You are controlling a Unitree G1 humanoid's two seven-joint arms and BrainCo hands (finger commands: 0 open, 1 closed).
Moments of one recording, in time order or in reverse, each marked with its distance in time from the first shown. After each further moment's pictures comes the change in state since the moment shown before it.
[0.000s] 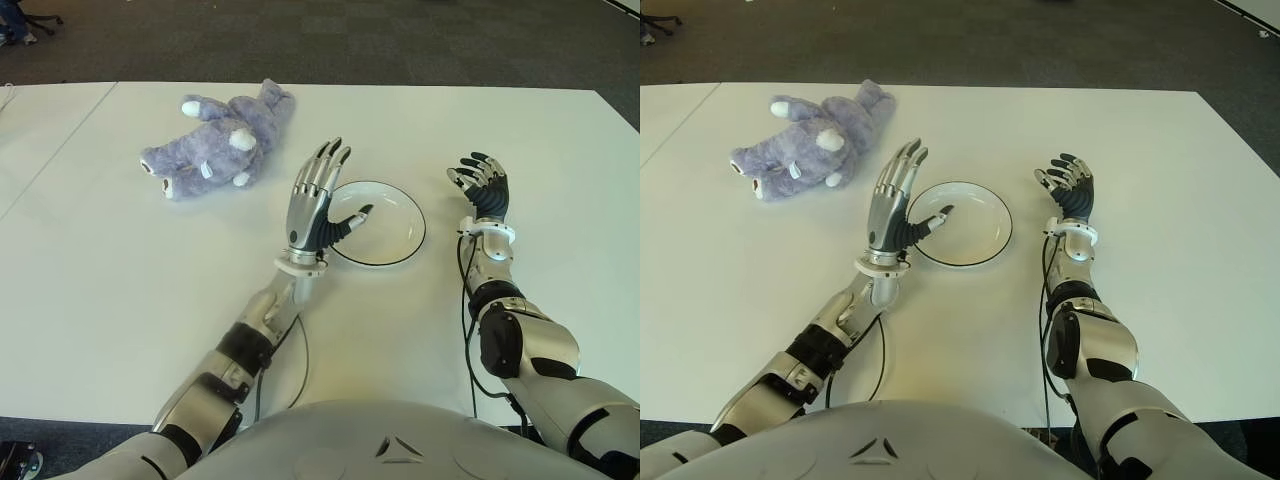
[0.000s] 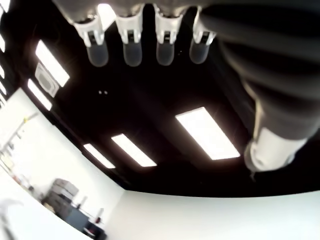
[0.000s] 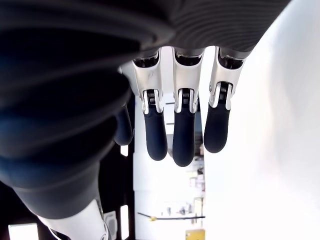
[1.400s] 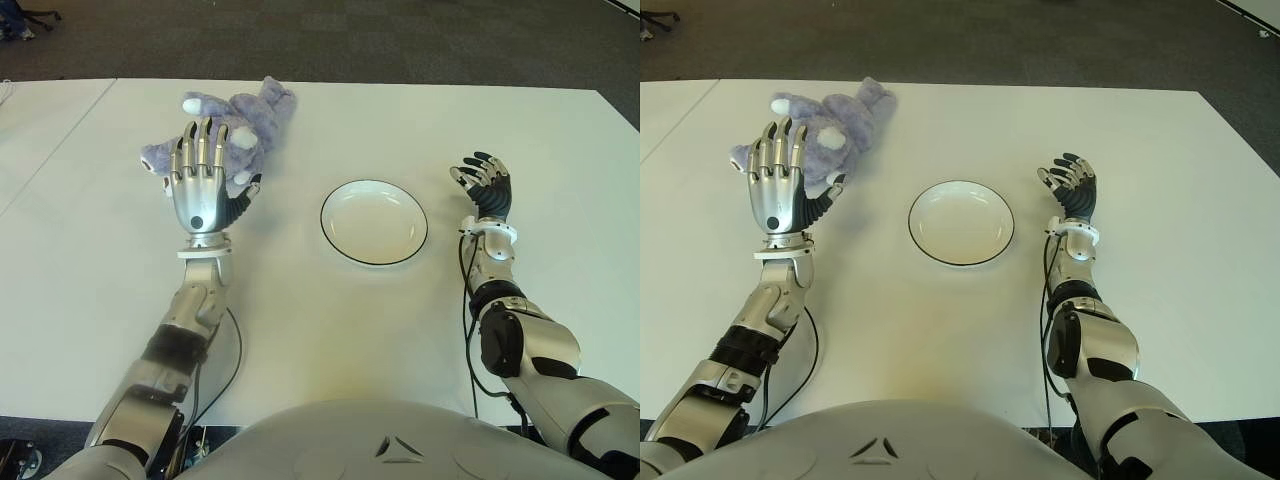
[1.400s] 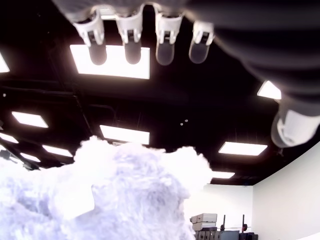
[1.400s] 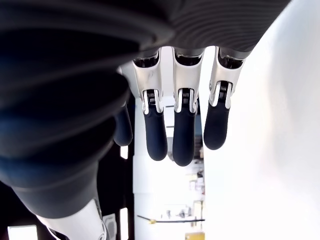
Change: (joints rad) left arm 0.057 0.244 0.180 -0.138 0.101 0.428 -0.033; right arm -0.002 -0.002 -0.001 -0.001 0.000 0.000 -0.001
